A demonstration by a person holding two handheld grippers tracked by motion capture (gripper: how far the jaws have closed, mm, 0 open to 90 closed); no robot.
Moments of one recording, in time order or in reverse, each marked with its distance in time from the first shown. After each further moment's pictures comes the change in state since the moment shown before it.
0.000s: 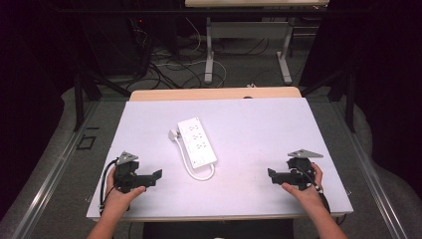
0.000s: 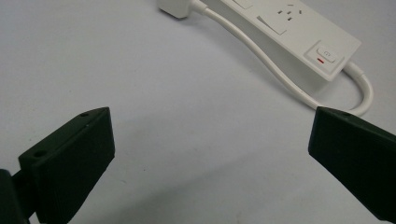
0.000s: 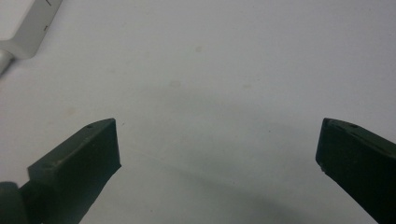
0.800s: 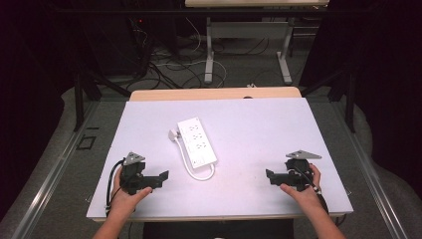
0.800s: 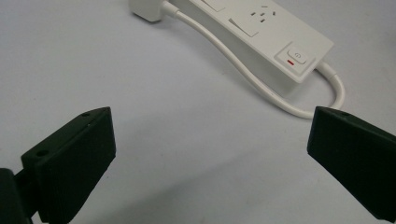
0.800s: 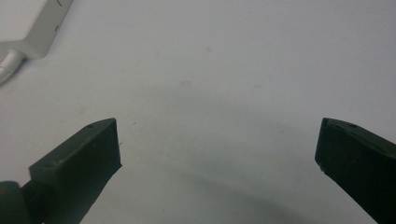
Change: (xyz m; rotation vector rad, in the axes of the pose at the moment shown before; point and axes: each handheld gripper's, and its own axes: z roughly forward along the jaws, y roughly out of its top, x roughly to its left) left arm -0.021 0.005 0.001 -0.001 -0.021 0.019; right arm 0.005 -0.002 0.001 -0.005 0.013 -0.003
